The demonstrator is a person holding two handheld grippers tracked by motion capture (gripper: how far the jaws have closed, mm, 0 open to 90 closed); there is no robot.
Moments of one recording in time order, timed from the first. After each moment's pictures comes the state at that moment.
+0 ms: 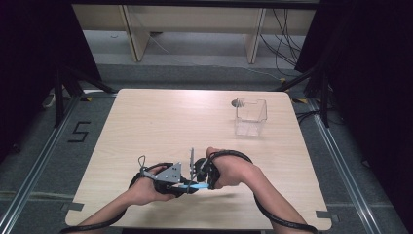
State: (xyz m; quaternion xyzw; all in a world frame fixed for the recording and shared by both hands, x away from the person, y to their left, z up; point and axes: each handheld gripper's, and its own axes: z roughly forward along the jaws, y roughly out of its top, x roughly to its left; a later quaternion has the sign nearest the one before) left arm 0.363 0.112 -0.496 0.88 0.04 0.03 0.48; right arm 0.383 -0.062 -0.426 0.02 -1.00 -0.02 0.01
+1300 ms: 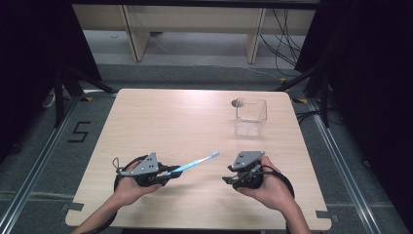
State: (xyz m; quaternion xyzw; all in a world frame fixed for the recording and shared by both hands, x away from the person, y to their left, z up) left arm 0.366 0.165 -0.492 0.81 0.17 0.12 0.55; right arm 0.350 -0.177 -0.434 -0.23 -0.90 -0.34 -0.13
